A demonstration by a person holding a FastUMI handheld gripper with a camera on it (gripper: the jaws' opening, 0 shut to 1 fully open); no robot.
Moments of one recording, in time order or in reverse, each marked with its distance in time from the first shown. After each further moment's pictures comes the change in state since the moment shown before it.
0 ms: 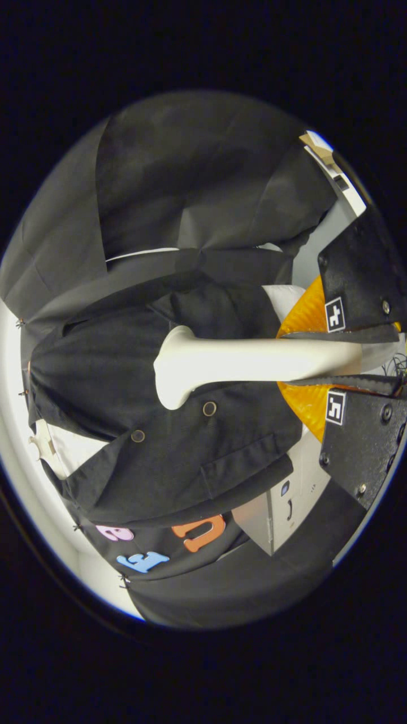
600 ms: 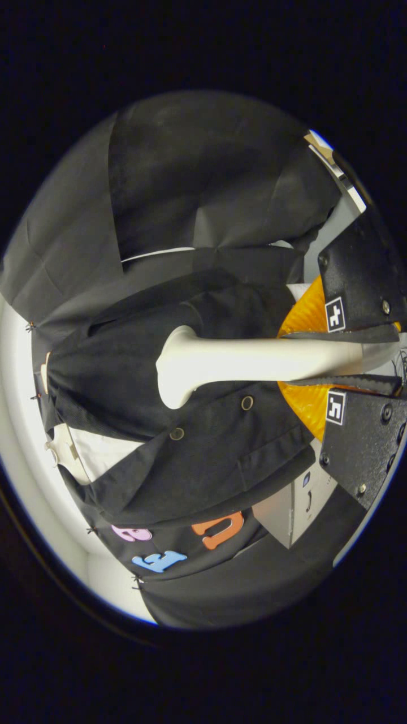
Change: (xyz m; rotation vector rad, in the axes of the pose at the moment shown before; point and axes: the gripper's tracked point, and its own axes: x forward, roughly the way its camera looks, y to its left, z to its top) arm -0.005 0.008 0.049 0.020 -0.070 0.011
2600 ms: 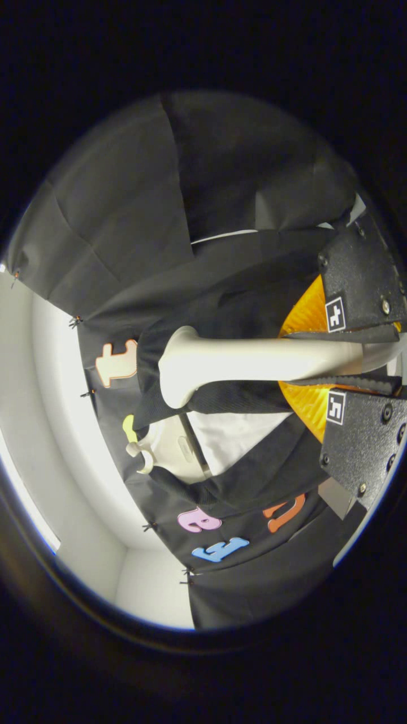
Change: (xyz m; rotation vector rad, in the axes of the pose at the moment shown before) arm -0.014 0.048 0.207 0.064 -0.289 0.086
